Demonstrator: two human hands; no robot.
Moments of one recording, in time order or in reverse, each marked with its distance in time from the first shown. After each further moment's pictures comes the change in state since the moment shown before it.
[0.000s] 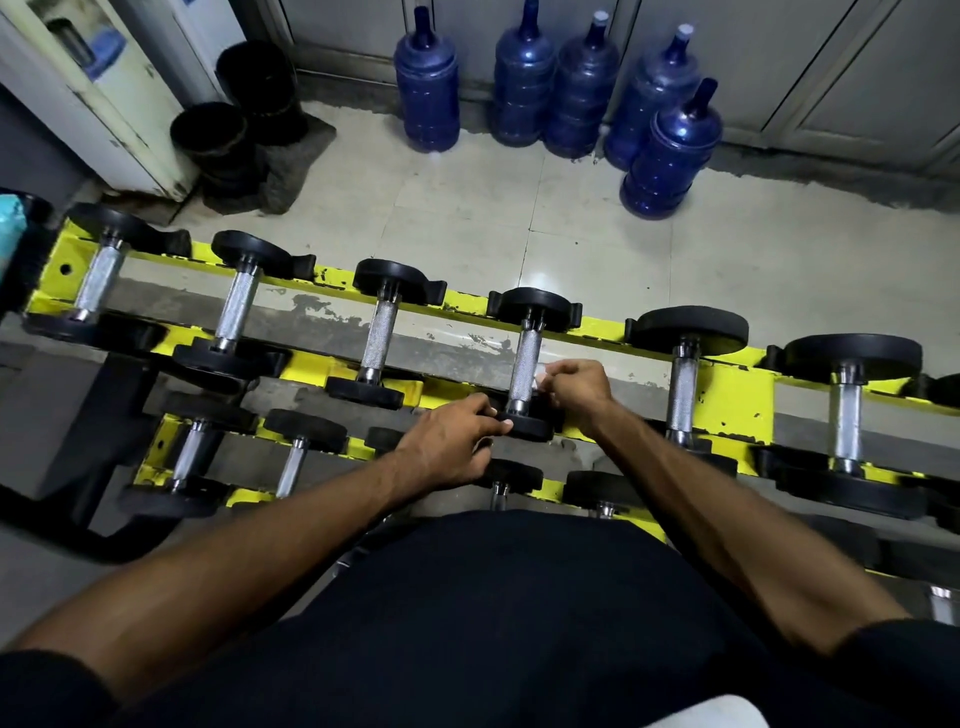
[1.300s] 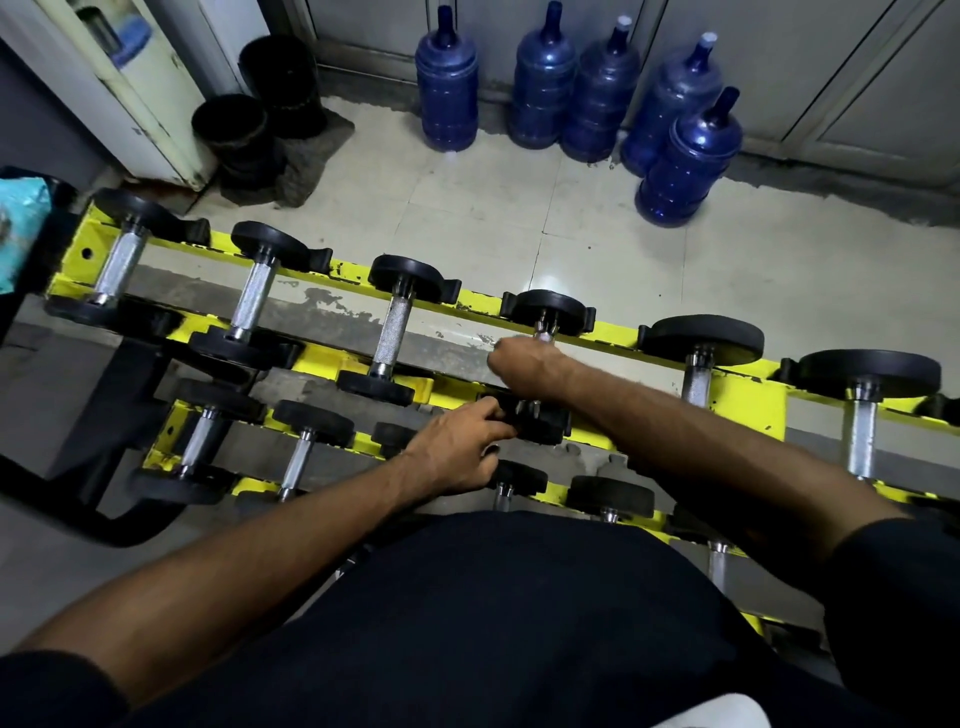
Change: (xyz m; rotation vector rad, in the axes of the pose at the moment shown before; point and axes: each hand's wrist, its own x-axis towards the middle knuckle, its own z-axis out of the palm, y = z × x) left_hand -0.007 0.000 0.003 -0.013 0.000 0.035; right_hand -0.026 -0.074 0.055 -1.770 -0.401 -0.914
